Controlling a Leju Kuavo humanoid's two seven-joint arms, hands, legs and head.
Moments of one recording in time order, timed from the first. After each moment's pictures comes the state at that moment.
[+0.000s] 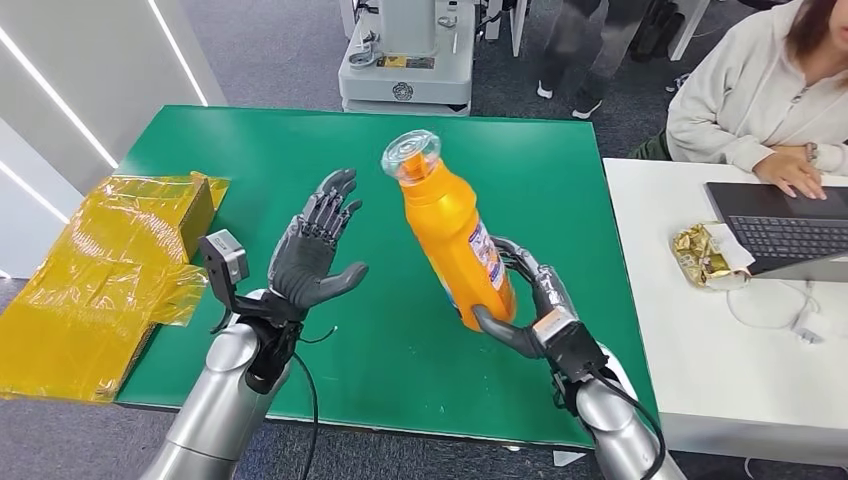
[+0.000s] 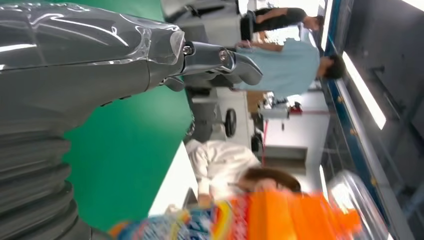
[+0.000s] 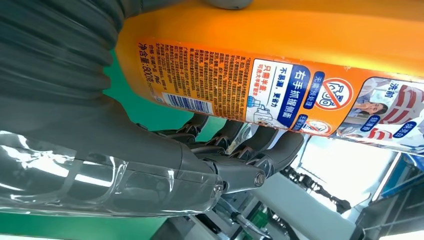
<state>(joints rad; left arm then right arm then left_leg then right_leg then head) -0.33 -0.04 -0.33 -1.39 0.27 -0.31 -0.38 -0.36 -0.12 0.39 -1.17 0.12 0.01 -0.52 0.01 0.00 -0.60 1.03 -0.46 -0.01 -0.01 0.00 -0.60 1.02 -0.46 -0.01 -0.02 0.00</state>
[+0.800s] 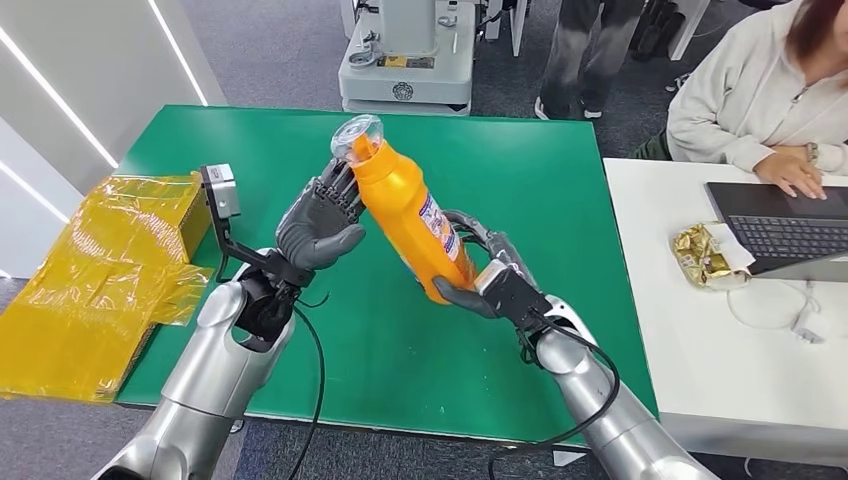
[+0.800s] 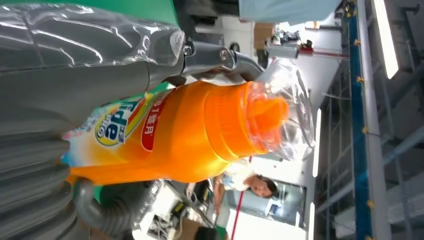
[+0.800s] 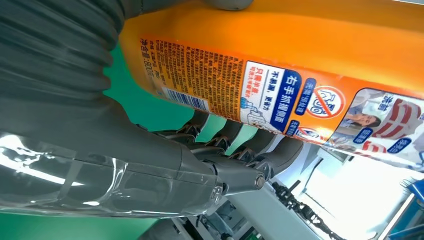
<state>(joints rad) -0.49 -0.02 -0.38 -1.34 0.63 -0.47 -0.12 -0.62 -0.03 0.53 -0.84 0.13 0.00 -0.53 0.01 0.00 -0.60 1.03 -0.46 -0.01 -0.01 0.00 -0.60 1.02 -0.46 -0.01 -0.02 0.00</state>
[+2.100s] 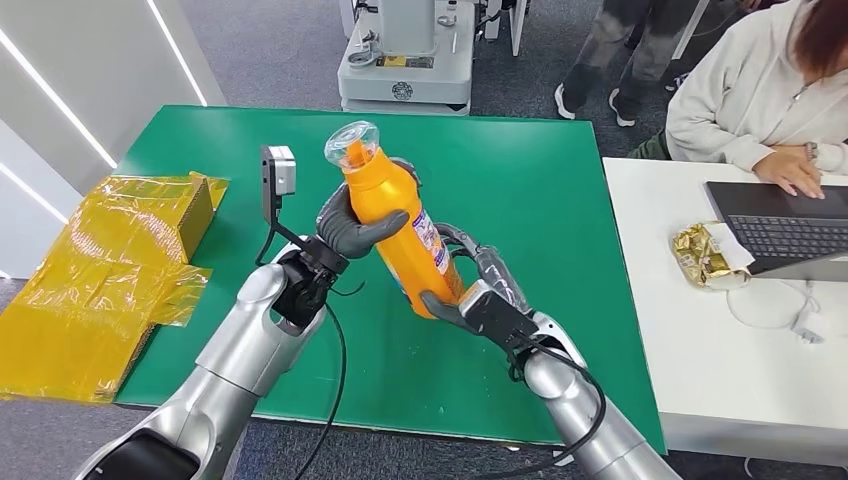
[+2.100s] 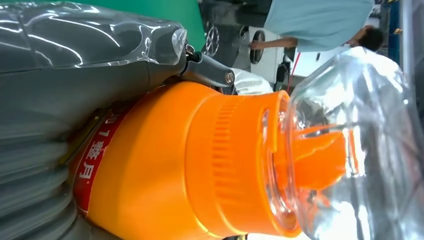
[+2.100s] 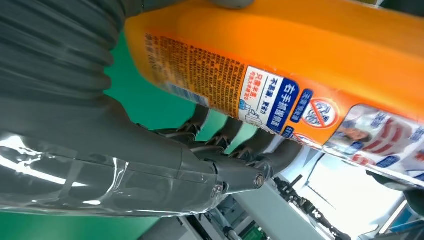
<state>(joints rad) -0.61 -0.07 -0.46 -1.13 0.56 -0.36 -0.19 -0.53 -0.02 0.54 -0.96 0.20 -0.06 -0.47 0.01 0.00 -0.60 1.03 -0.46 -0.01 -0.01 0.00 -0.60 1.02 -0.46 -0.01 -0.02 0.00</state>
